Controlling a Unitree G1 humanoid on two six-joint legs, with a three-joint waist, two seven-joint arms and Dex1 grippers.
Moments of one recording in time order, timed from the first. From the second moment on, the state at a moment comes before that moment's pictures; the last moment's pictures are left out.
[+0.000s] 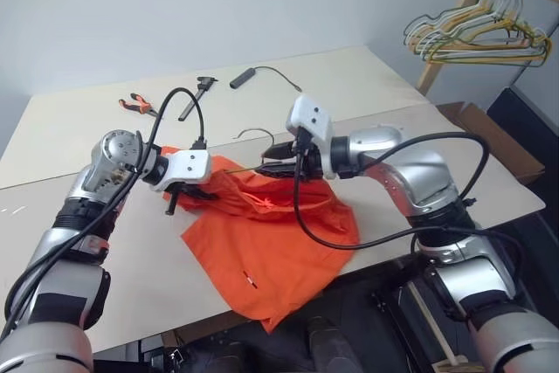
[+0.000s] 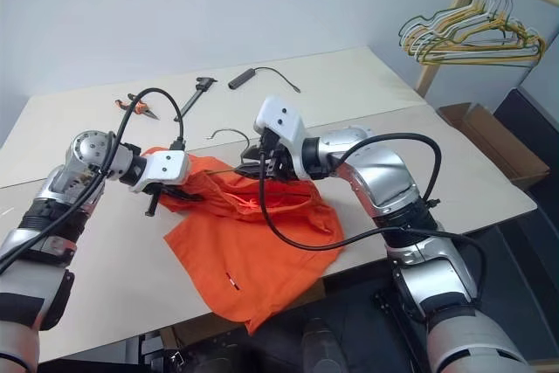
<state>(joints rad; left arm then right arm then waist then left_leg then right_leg) -0.84 0.76 -0.29 0.59 0.05 -0.18 -1.48 -0.90 -0.41 0.33 -0.03 0.37 0.74 0.92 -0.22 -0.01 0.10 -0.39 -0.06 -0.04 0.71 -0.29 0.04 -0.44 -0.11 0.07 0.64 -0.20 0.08</state>
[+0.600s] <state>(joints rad) -0.85 0.77 -0.21 0.58 -0.08 -0.11 -1.58 -0.91 -0.40 0.31 0.01 0.35 0.68 0.96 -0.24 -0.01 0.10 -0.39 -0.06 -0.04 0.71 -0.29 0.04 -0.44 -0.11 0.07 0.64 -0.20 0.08</state>
